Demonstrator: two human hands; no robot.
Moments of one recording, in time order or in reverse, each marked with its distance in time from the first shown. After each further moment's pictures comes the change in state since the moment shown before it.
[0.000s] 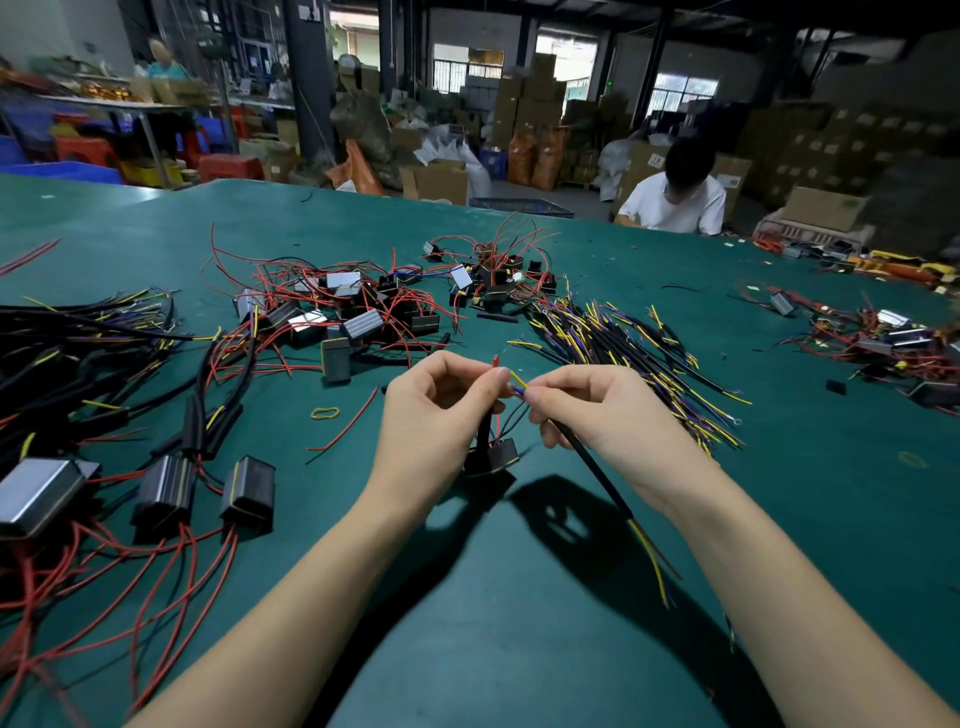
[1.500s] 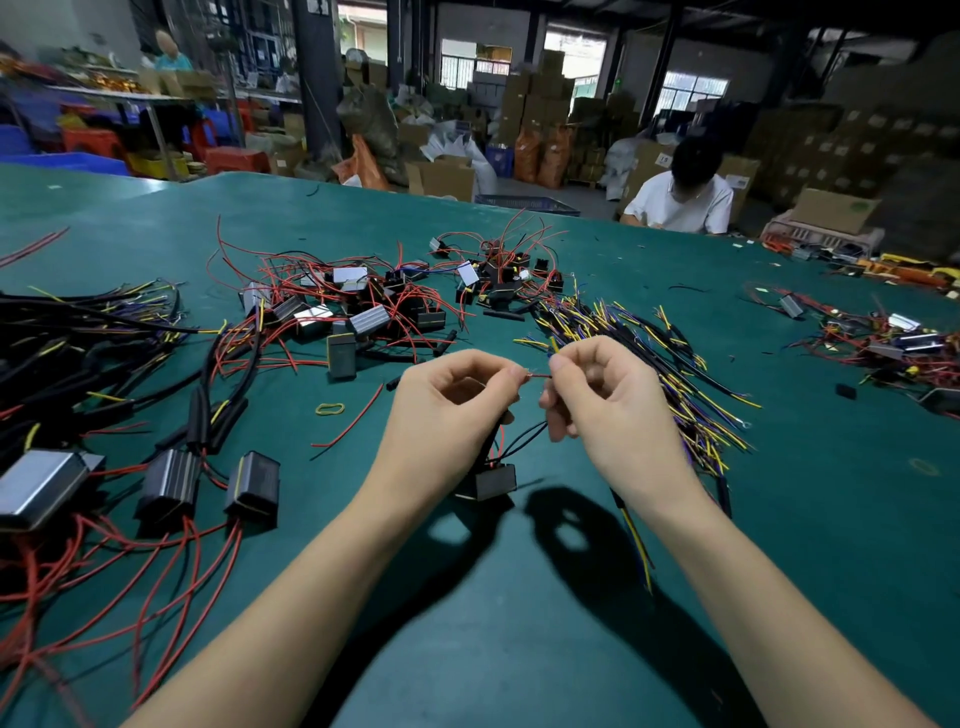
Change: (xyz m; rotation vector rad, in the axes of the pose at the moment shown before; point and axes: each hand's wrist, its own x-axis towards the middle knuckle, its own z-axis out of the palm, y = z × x) left_hand -0.002 0.020 0.001 0.097 -0.115 0.015; right_hand -0.001 0.001 0.013 0.009 0.217 -0.236
